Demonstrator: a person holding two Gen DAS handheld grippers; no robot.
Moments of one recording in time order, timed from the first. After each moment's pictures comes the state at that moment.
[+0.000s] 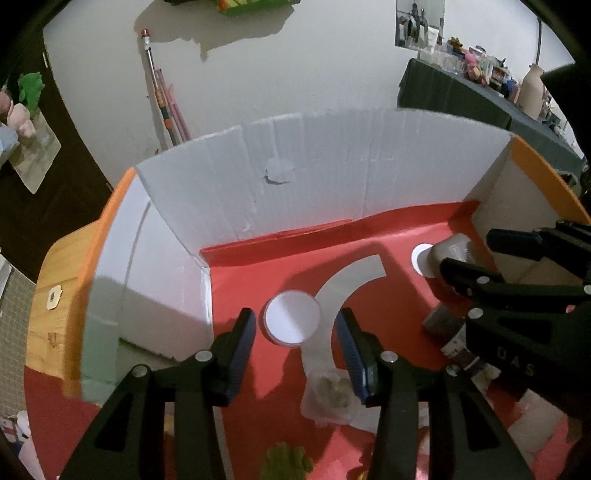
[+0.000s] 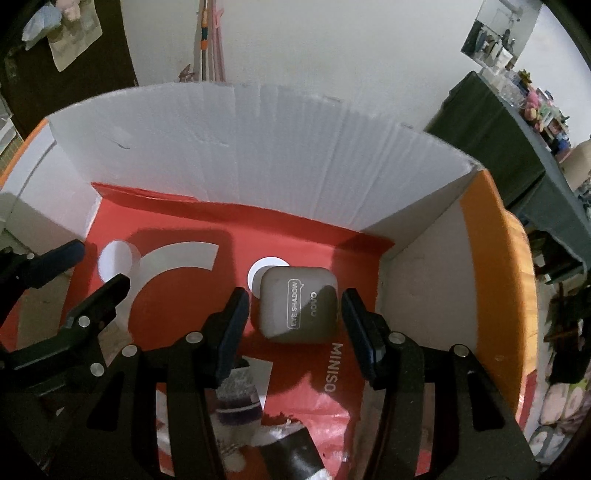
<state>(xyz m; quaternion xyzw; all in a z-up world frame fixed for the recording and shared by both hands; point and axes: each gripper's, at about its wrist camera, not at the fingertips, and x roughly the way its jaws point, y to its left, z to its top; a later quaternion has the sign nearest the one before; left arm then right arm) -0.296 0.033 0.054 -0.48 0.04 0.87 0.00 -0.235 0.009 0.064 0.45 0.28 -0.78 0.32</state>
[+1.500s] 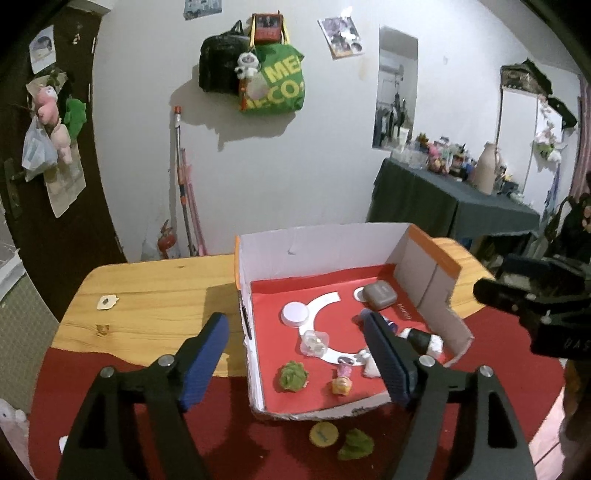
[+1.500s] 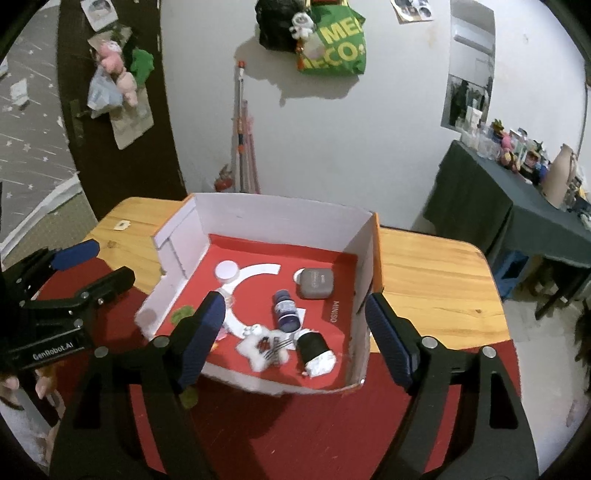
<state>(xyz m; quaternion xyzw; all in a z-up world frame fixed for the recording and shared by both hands) -0.118 -0.008 0.161 -0.30 -0.01 0.95 0.04 -0.139 0.139 0.176 0.30 0.17 -0.84 0.42</state>
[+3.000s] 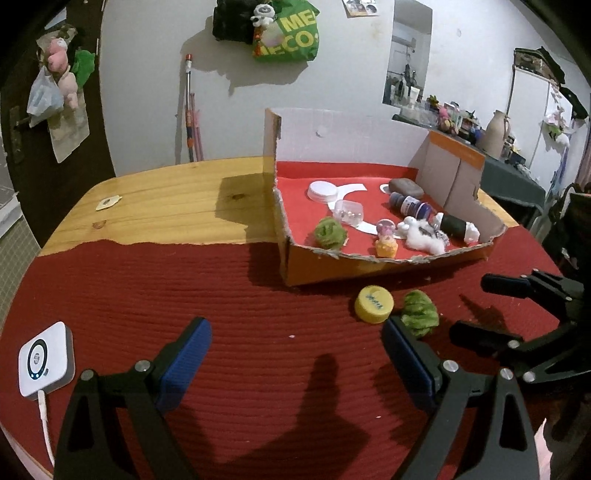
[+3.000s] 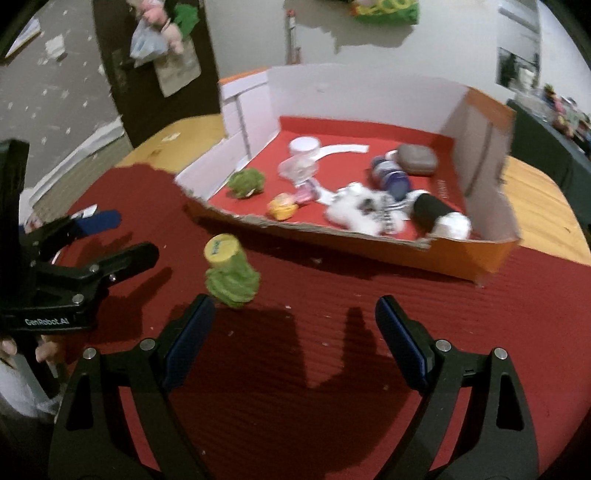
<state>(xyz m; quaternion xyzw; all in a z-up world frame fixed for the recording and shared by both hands) -0.074 -0.047 0.042 -0.37 -0.02 0.93 0.03 -0.077 0.122 0.035 0.37 0.21 -0.76 0.50</state>
